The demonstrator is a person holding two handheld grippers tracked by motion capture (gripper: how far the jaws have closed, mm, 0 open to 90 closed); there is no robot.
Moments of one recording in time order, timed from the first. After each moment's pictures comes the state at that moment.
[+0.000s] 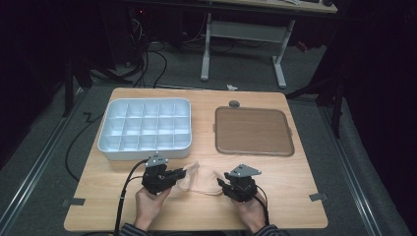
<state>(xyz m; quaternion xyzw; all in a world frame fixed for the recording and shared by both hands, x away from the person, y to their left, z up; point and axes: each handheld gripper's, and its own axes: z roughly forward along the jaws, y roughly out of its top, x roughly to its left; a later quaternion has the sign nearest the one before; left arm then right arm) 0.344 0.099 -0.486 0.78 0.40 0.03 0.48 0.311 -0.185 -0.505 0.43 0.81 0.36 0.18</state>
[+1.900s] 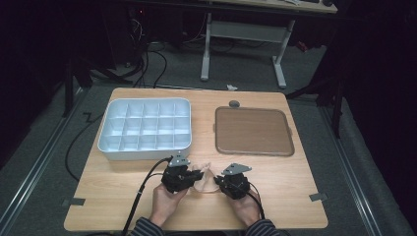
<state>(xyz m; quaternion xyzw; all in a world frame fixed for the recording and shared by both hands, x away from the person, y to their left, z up) 0.351 0.048 -0.491 0.82 0.35 0.02 0.46 0.330 -0.174 -0.525 0.41 0.83 0.35 0.15</state>
